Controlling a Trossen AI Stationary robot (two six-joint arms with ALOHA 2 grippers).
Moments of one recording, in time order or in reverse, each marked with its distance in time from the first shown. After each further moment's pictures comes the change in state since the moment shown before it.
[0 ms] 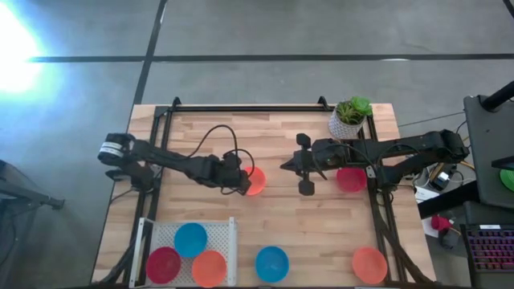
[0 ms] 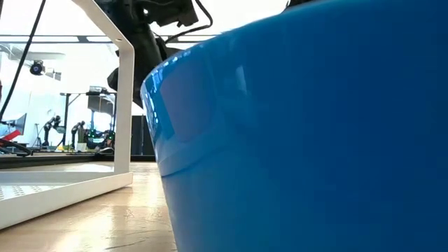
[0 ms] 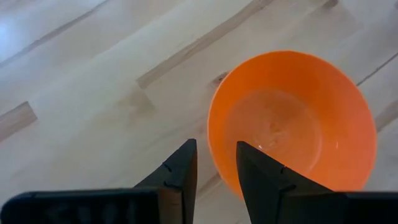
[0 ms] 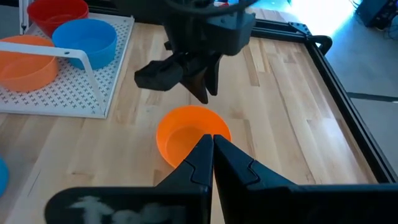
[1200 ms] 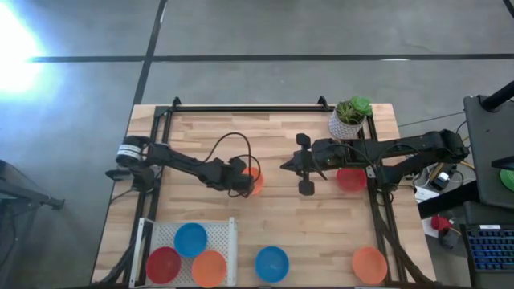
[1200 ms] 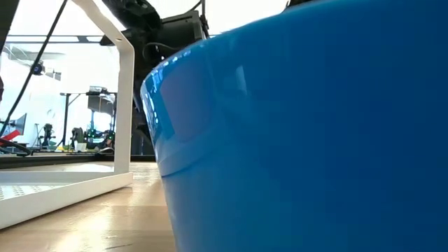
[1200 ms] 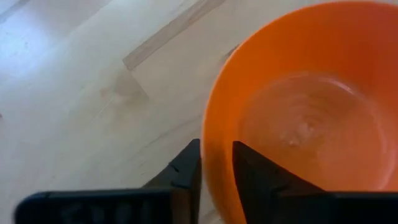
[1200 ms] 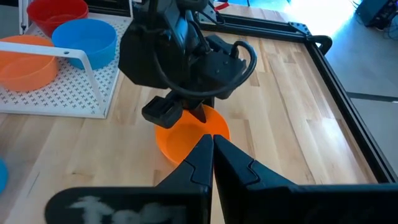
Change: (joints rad) left arm 0.022 0.169 -0.013 0.076 0.006 0.041; right arm 0.000 0.001 0.000 0.001 0.001 0.000
